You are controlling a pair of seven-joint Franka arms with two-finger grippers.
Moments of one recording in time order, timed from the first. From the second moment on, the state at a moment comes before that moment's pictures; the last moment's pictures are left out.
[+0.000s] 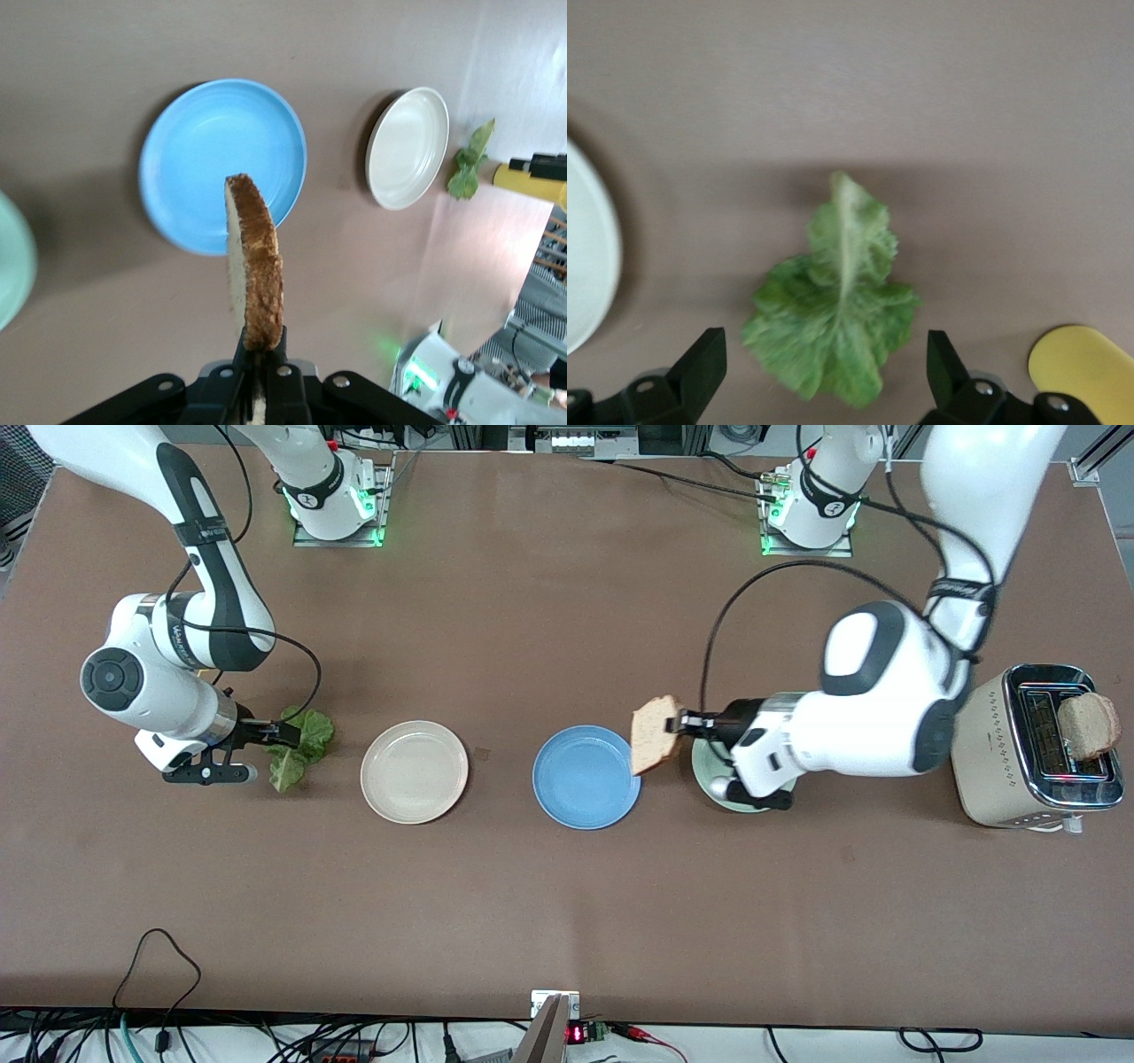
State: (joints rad) left arm 0.00 0.59 -0.48 -1.45 -0.46 1.93 -0.20; right arm 0.06 0.34 -0.05 -2.08 -0.02 2.35 0.03
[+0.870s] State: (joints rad) left arm -0.14 0.67 -0.48 -1.56 -0.48 2.34 -0.26; right arm 0.03 0.41 -0.05 -2.11 -0.02 2.50 0.08
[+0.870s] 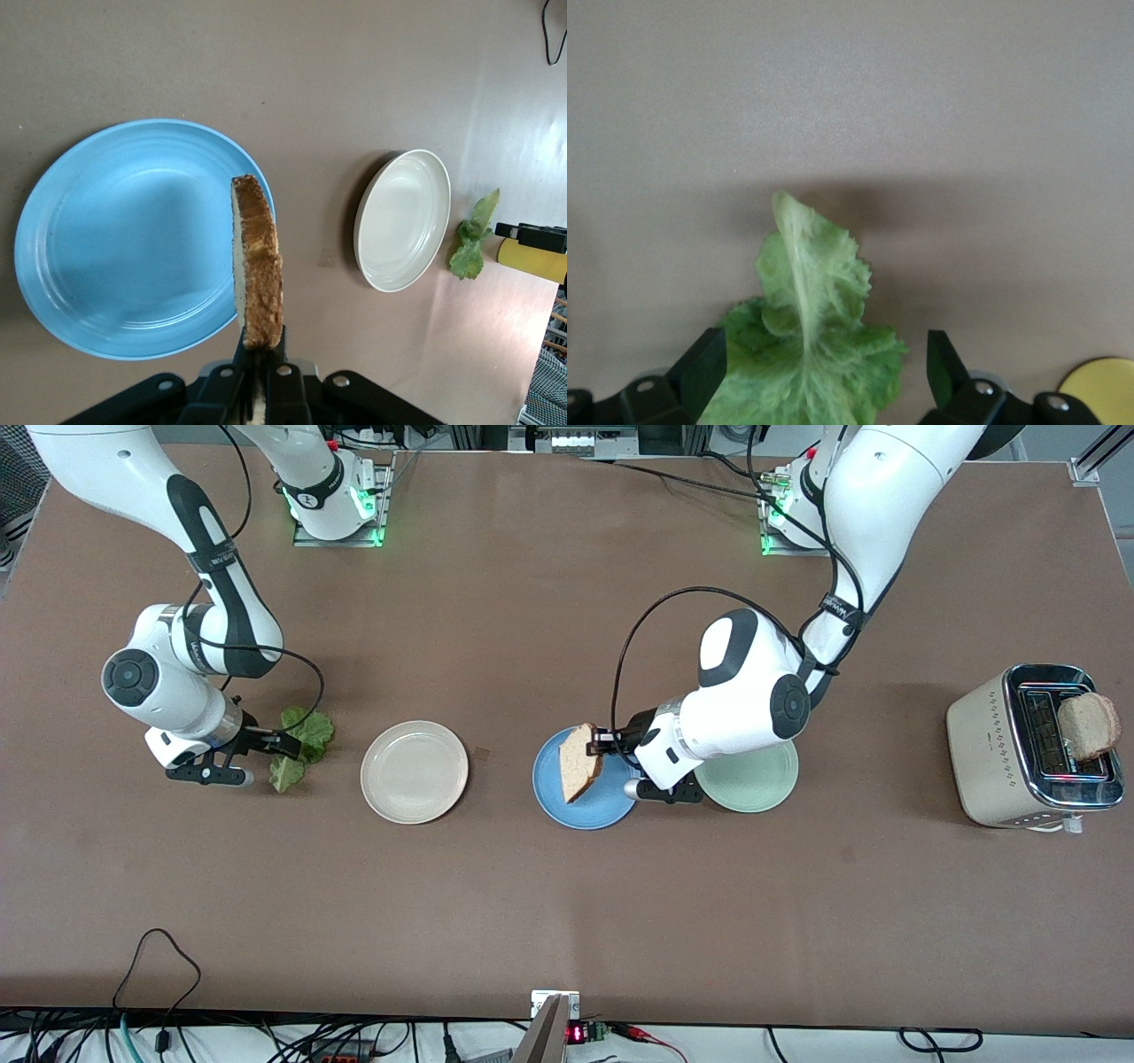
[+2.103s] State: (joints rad) left arm -0.16 0.77 -0.47 -1.56 -0.48 2.39 -0.25; right arm 0.03 0.51 -0.05 -2.05 -0.02 2.54 0.08
